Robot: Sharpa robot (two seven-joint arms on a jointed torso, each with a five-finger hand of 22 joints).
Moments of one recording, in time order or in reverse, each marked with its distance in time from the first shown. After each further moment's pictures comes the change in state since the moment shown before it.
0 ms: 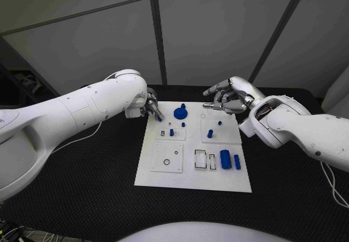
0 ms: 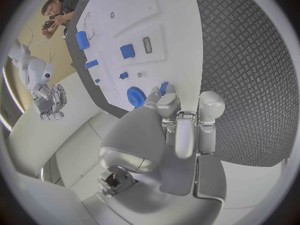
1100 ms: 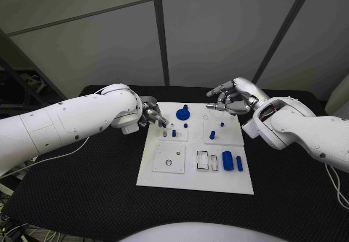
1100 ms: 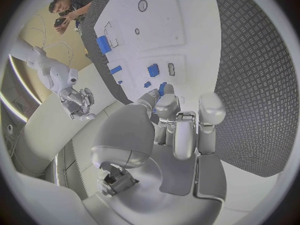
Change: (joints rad) left arm -0.052 -0.266 -0.003 0.457 0.066 -0.253 -0.006; left_hand -0.256 -0.093 0.322 -0.075 0.154 0.009 -0.009 0.026 0.149 0.015 -0.012 0.020 -0.010 0.001 -0.007 0.020 0.000 0.000 0.041 -0.012 0.020 0.070; right arm 0.000 -0.010 0.000 -0.001 0.000 0.002 -0.001; right_hand 0.000 0.000 0.003 0.003 0.000 0.000 0.000 0.000 0.000 0.000 0.000 0.000 -0.001 0.004 -0.004 0.000 0.004 0.000 0.000 0.000 0.000 0.000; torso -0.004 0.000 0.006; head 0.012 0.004
